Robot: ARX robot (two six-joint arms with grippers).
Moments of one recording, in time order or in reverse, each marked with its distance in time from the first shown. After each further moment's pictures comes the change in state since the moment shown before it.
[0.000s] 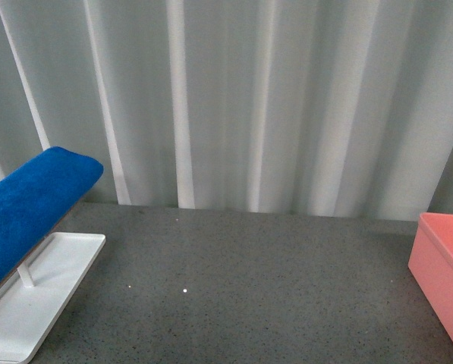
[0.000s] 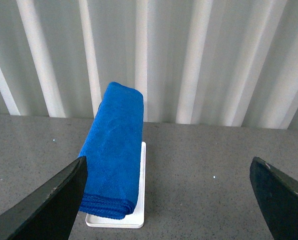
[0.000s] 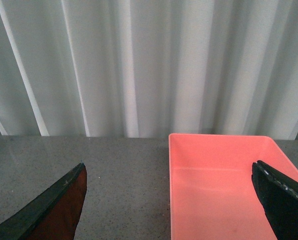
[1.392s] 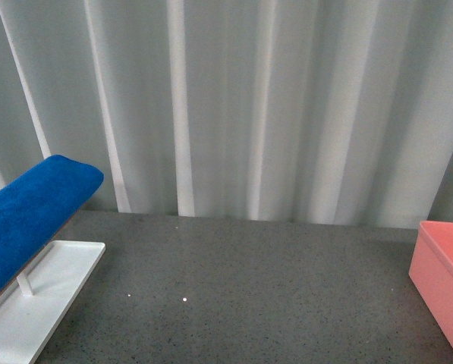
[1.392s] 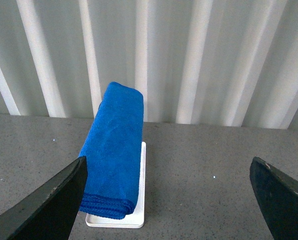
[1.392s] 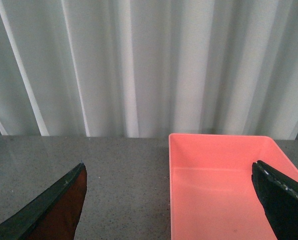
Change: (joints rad) left arm 0.000 0.000 0.000 0.000 0.000 0.000; right arm 0.000 0.000 0.000 0.000 0.000 0.000
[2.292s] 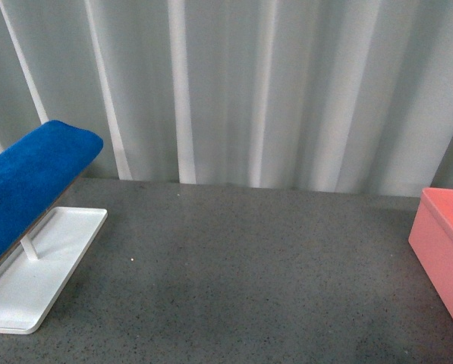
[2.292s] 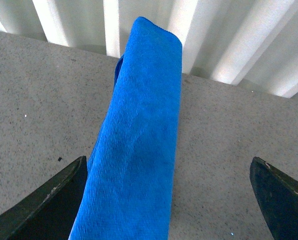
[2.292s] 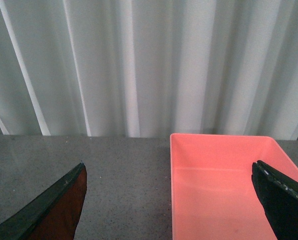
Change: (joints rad) left arm 0.135 1.283 0.664 0.172 0.079 -0.068; right arm 0.000 0.000 0.000 0.000 0.000 0.000
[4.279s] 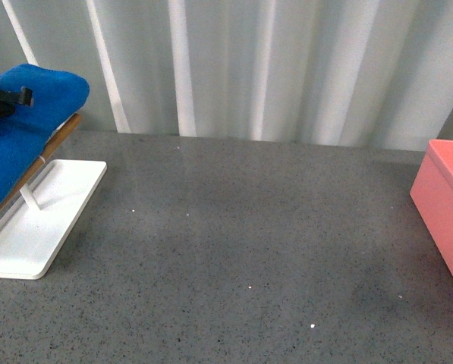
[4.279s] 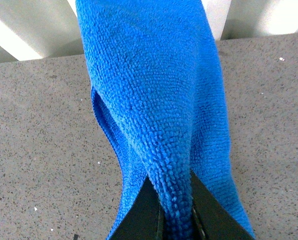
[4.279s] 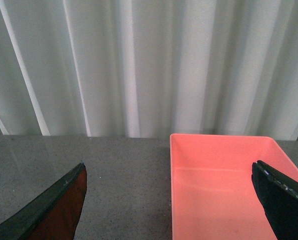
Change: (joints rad) left arm 0.000 0.637 0.487 -0.016 0.003 0.329; right arm 0.000 0.000 0.000 0.000 0.000 0.000
